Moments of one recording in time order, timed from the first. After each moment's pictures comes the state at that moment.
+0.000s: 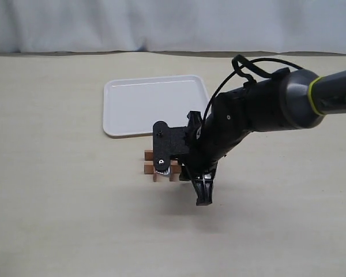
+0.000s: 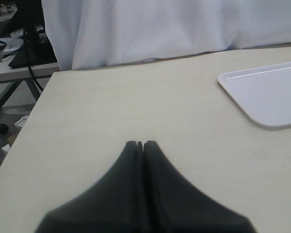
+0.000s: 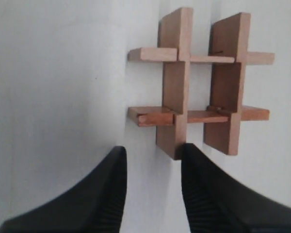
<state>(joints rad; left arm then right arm) 0.02 0.00 0.00 -0.04 0.34 0.16 0.33 1.94 -1.07 0.15 0.43 -1.12</state>
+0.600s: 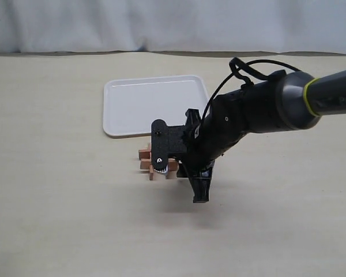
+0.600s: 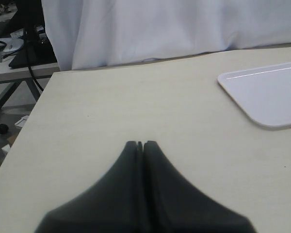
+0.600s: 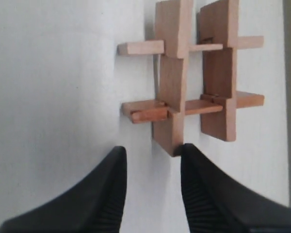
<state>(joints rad) 0.02 0.00 0.00 -0.04 0.34 0.16 0.33 1.95 -1.07 0.15 0.39 -1.12</state>
